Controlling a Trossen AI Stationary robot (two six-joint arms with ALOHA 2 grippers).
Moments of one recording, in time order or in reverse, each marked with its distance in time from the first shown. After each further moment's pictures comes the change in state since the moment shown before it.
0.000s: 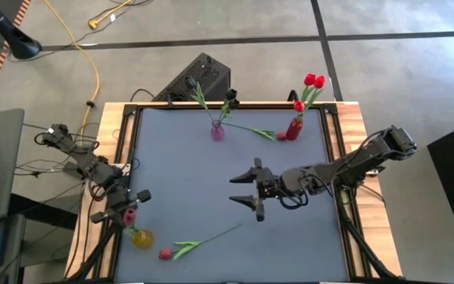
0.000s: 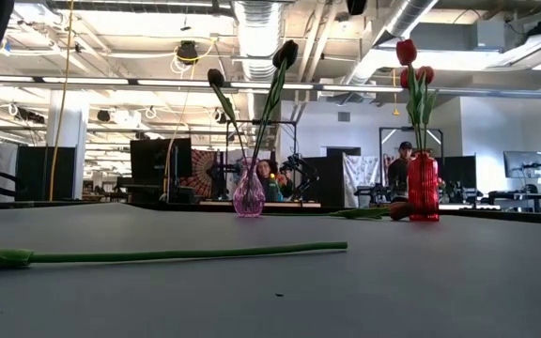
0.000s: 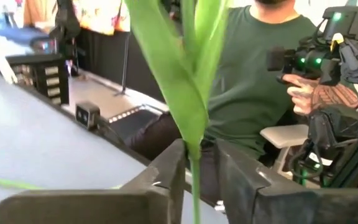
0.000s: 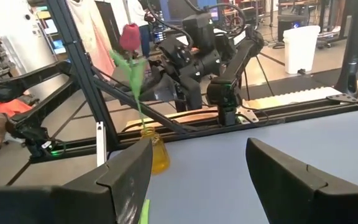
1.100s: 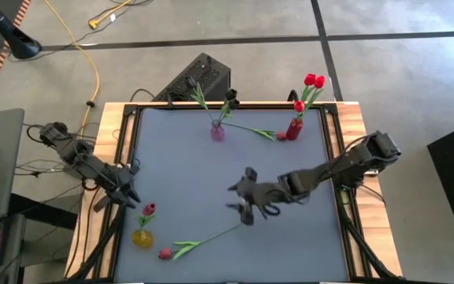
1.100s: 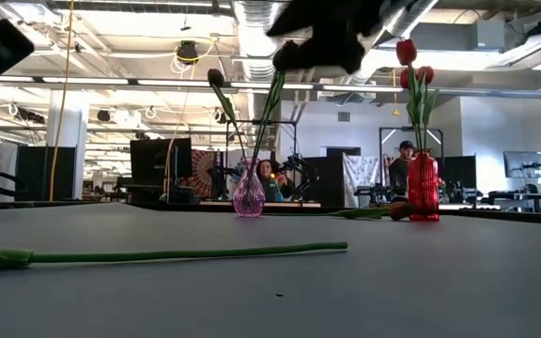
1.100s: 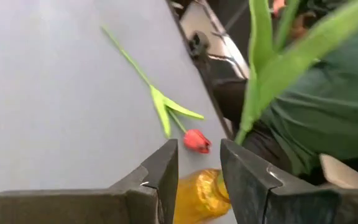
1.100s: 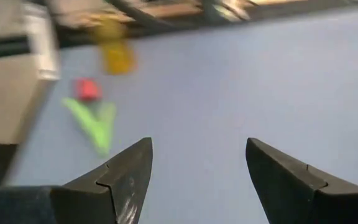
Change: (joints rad) left arm 0.000 0.001 0.365 -0.763 -0.392 -0.390; right arm -0.027 0.193 0.135 -0.398 0.002 0.084
